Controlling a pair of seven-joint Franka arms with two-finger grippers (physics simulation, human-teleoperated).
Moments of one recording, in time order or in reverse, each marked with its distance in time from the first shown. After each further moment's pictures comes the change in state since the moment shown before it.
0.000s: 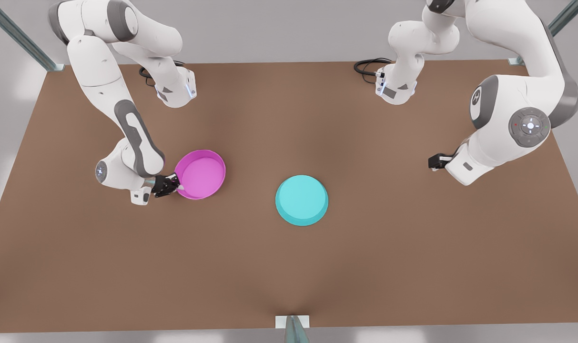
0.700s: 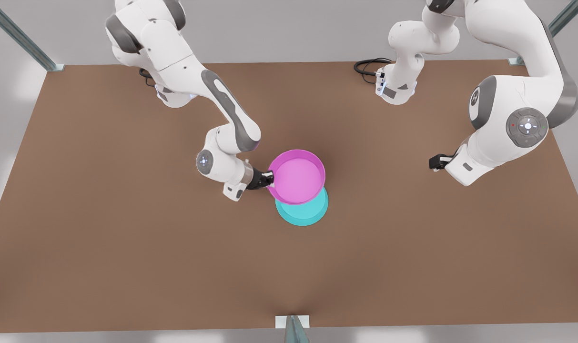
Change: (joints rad) left arm -0.001 0.000 -0.002 -0.003 0.024 0.004 -0.007; right arm 0.672 0.151 -0.077 0.476 0.167 0.044 0.901
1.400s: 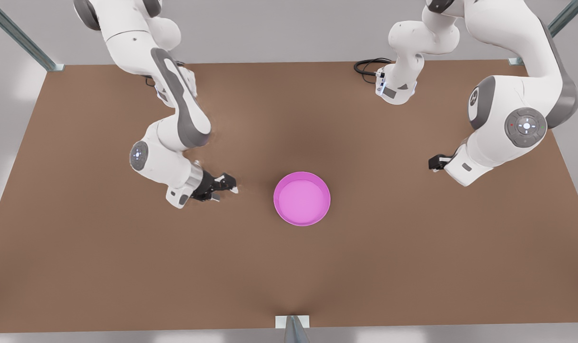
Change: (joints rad) left arm -0.001 -0.006 -0.003 0.002 0.003 -0.004 -0.010; right arm -0.292 -0.328 -0.053 -0.033 -0.416 -0.323 0.003
